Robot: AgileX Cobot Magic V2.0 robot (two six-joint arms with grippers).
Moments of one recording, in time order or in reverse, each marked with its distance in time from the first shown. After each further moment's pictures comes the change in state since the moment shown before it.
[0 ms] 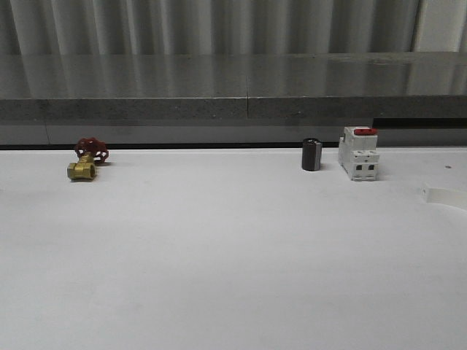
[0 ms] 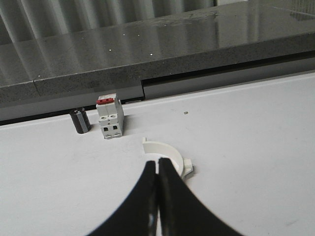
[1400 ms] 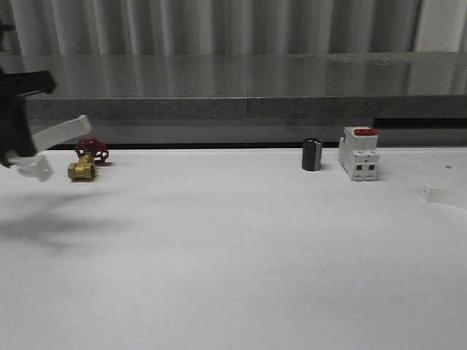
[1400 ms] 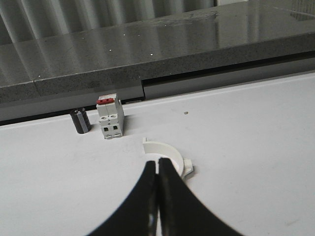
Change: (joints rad) left arm -0.358 -0.206 0.000 -0.099 0.183 -0.335; right arm 0.000 0.000 0.000 0.000 0.000 0.000
